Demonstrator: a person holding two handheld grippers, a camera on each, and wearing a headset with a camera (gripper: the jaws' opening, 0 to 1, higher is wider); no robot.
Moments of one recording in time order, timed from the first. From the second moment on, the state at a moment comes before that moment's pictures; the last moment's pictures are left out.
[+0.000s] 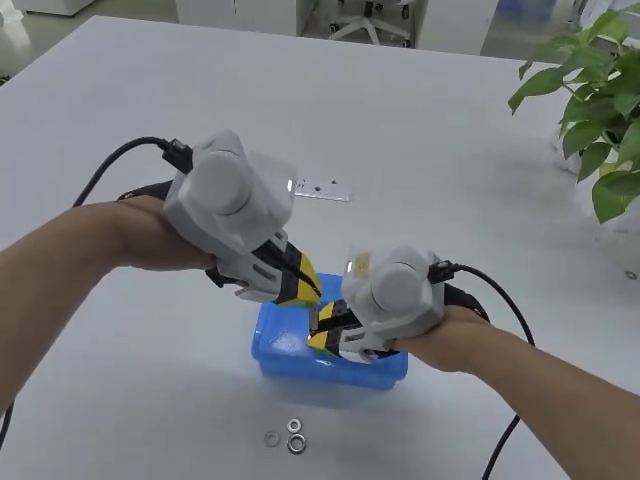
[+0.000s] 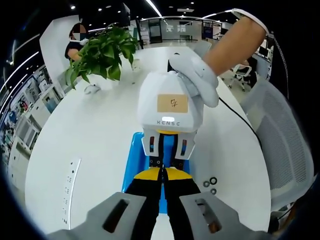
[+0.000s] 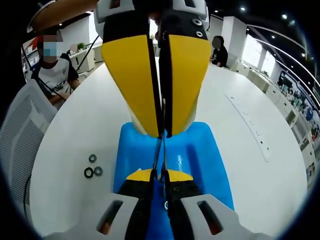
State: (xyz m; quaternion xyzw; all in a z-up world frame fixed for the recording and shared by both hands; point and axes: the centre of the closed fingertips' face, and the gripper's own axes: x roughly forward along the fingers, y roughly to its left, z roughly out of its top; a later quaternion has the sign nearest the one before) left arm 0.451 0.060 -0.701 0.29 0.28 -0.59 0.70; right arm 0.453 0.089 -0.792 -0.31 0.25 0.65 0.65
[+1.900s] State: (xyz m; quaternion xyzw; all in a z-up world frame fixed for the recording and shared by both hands) left arm 0.400 0.056 -0.639 0.33 0.25 -0.58 0.70; right arm 0.412 0.086 -0.729 -0.33 0.20 0.64 0.67
